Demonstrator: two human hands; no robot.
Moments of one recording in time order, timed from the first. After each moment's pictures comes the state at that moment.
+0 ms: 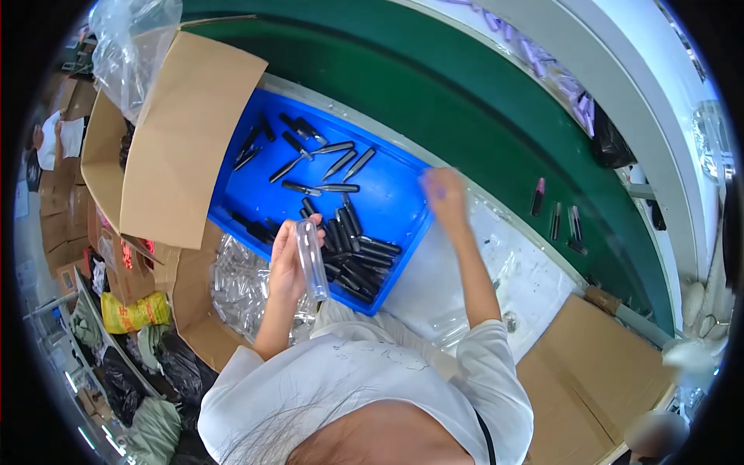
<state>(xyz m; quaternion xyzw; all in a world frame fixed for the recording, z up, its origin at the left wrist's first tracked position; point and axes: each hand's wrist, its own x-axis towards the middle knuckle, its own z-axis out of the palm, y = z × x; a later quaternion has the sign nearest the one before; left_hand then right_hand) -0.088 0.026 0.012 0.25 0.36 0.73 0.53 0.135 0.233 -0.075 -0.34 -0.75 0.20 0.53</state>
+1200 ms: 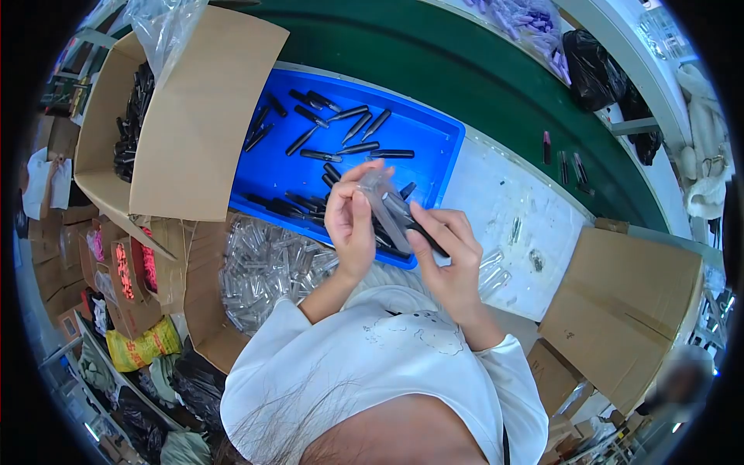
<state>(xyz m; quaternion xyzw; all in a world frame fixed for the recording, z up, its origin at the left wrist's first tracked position) -0.078 -0.009 0.027 0.50 0.27 0.76 0.31 0.053 -0.037 0.050 -0.37 -0.68 0.26 0.57</state>
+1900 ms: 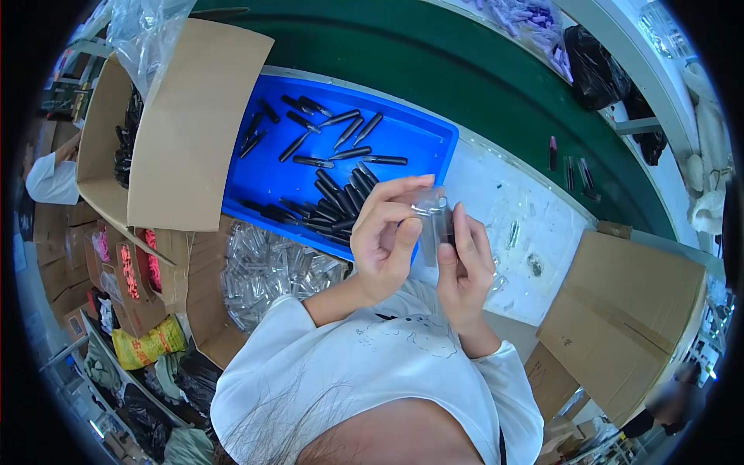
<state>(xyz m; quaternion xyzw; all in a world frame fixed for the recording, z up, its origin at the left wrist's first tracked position) -0.025 -0.011 0.065 0.60 0.24 0.70 0.31 0.095 -0.037 0.059 -0.38 -0.66 0.26 0.59</state>
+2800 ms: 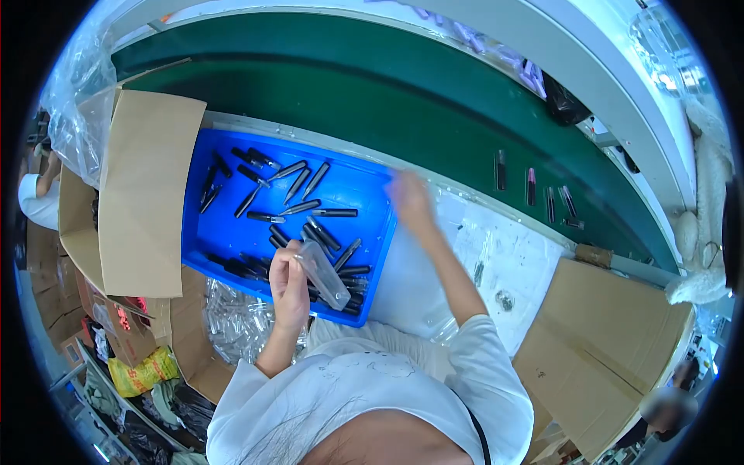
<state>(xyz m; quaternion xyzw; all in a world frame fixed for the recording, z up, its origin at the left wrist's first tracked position) -0.057 0.036 0.022 0.51 0.37 0.67 0.41 0.132 0.217 -0.099 -0.41 -0.75 0.18 0.49</state>
